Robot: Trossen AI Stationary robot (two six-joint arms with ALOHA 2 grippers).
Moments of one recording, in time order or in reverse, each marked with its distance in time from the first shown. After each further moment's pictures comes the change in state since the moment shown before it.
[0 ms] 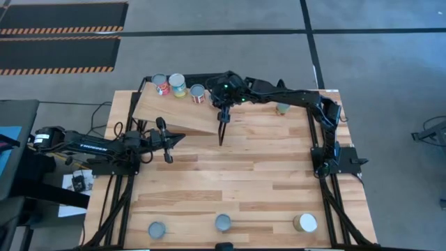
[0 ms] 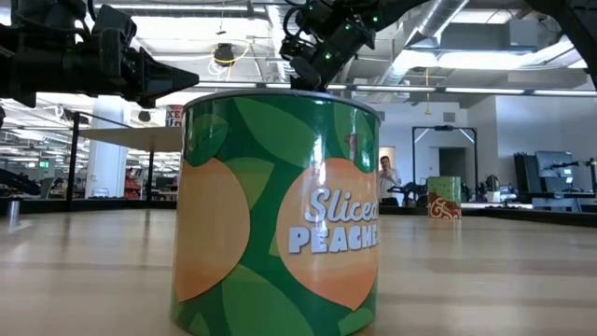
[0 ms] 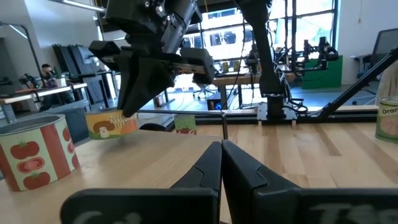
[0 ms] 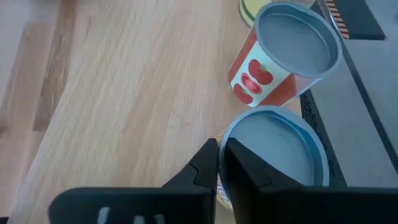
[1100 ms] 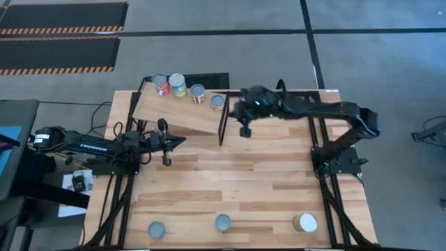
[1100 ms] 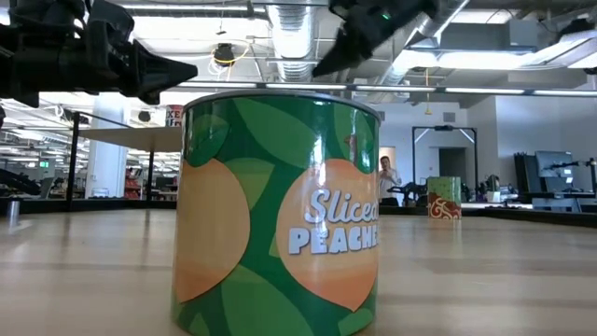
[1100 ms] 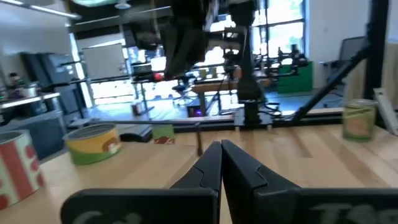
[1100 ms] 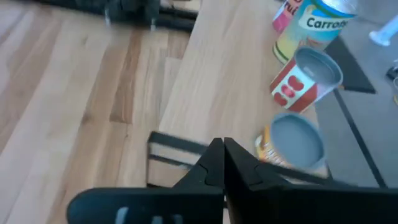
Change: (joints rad) left arm 0.000 0.000 0.000 0.019 0.107 0.002; right arm 0.130 -0.449 -0.493 0.236 0.009 0.008
